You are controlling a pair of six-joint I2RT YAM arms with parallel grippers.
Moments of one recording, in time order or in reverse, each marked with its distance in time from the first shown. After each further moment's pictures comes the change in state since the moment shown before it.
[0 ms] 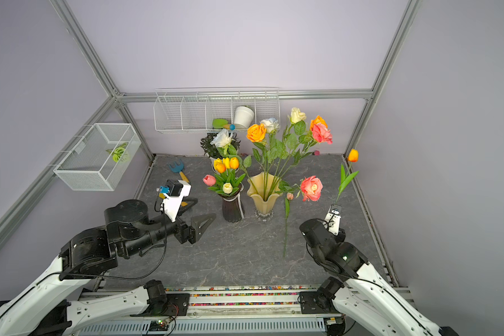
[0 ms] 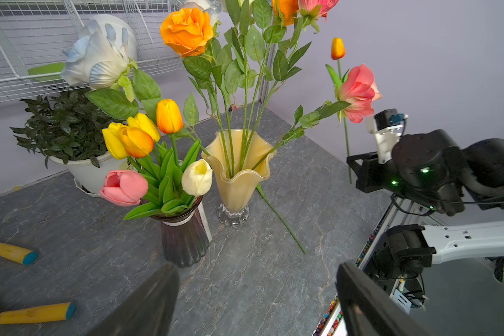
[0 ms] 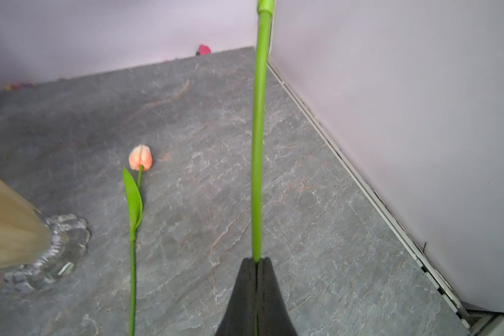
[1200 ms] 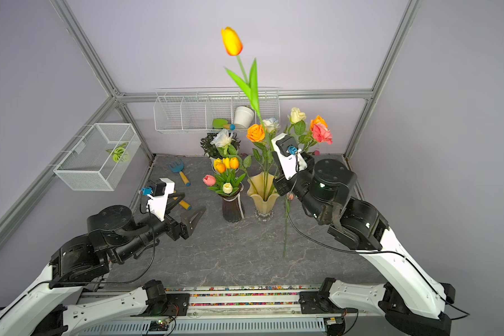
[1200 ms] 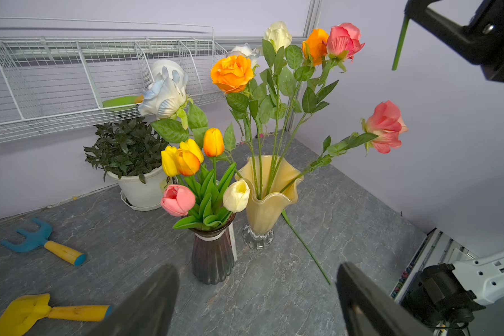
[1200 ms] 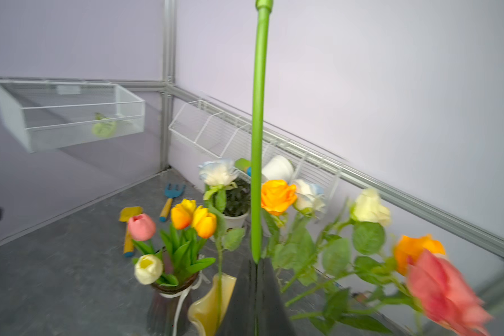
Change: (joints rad) left arm 0.000 -0.069 -0.038 0.057 -0.137 0.030; right arm 0.248 0.518 0.955 0.335 -0.582 -0.904
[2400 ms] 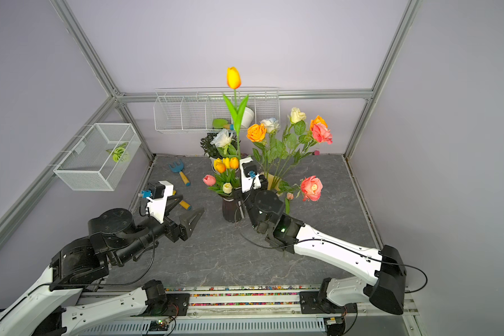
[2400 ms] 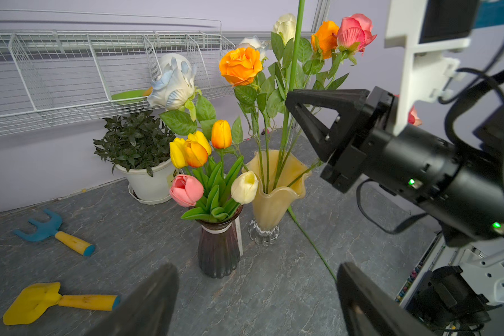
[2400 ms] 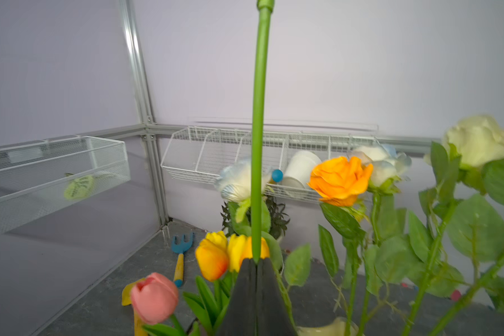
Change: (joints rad) left arm 0.000 -0.027 -0.037 -0.003 -0.023 -0.005; right arm 0.084 0.153 -0.565 0.936 0.311 0.200
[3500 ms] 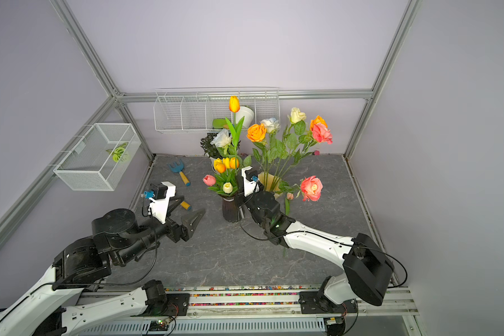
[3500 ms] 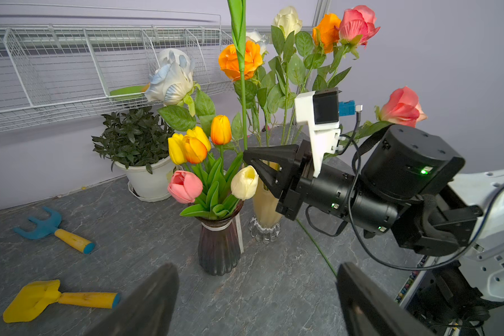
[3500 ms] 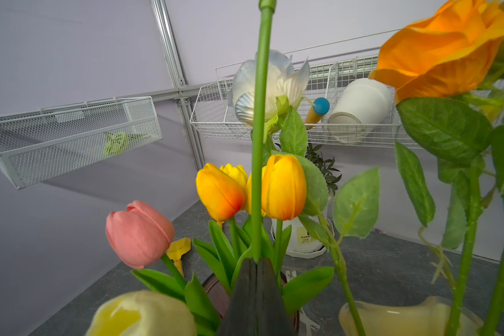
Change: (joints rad) left arm 0.000 0.000 -0.015 0.003 0.000 0.000; right arm -0.117 0.178 -0.195 0.295 -0.322 0.149
